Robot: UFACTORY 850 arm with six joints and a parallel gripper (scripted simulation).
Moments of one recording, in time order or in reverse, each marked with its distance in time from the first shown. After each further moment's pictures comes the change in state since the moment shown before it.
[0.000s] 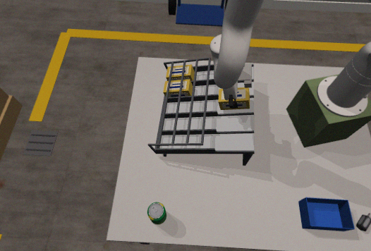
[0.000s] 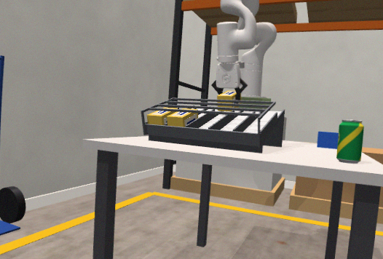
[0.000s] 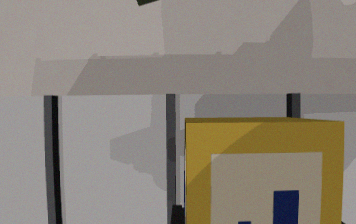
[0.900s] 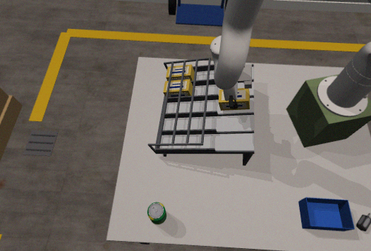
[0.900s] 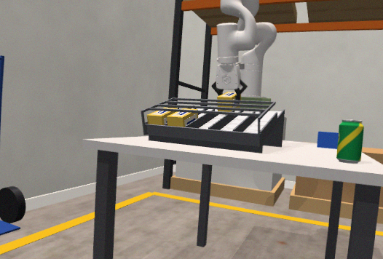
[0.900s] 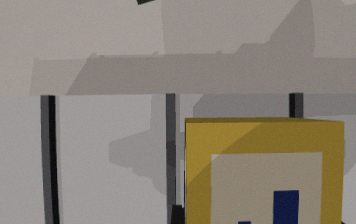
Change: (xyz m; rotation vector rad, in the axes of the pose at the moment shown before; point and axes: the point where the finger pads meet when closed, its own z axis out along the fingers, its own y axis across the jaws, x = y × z) arm 0.000 0.000 0.005 0.000 0.000 0.000
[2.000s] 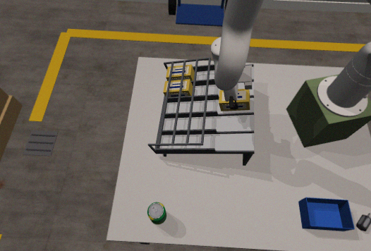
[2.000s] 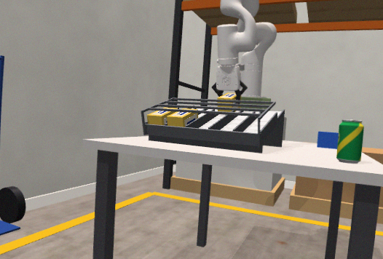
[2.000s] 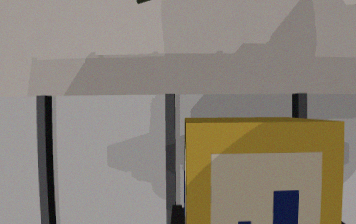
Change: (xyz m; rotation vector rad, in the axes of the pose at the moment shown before) arm 0.001 0.000 0.005 0.000 0.000 0.000
